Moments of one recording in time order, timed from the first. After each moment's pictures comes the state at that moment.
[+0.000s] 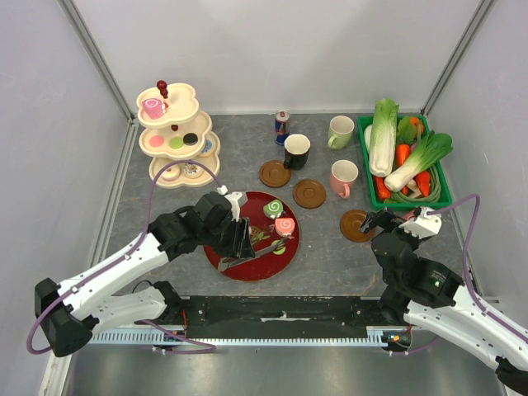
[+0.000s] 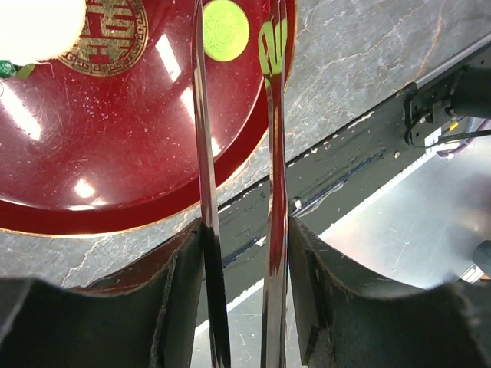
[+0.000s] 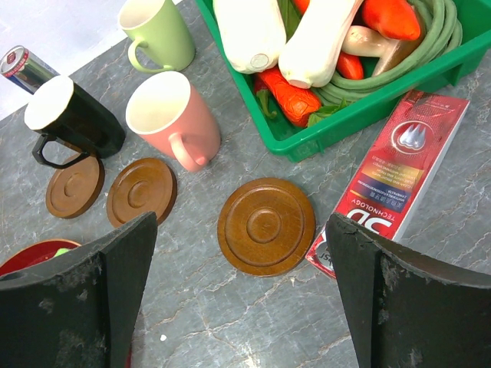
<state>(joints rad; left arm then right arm) -0.84 0.99 0.87 -0.78 0.18 -0.62 0.91 0.39 0.53 -0.72 1.10 0.91</state>
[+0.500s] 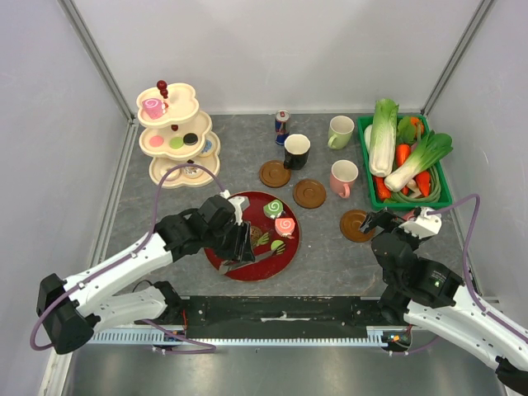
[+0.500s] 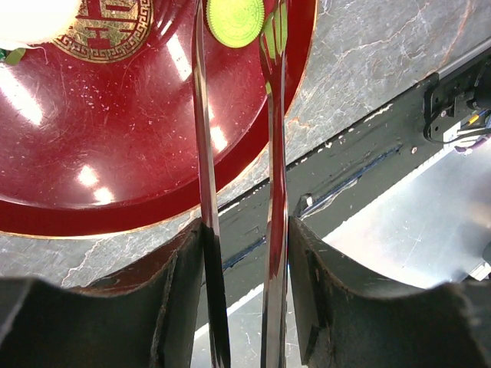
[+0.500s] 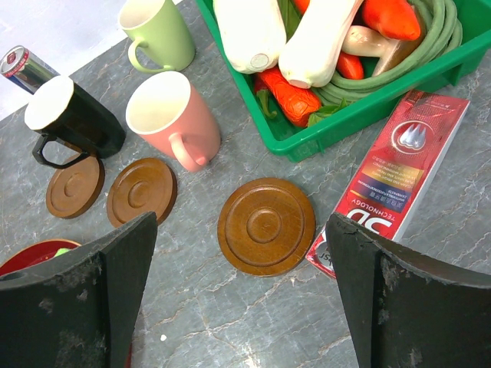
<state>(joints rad) -0.85 1.01 0.82 -0.75 0.19 -0.62 0.91 0.39 0.53 -0.72 1.10 0.91</state>
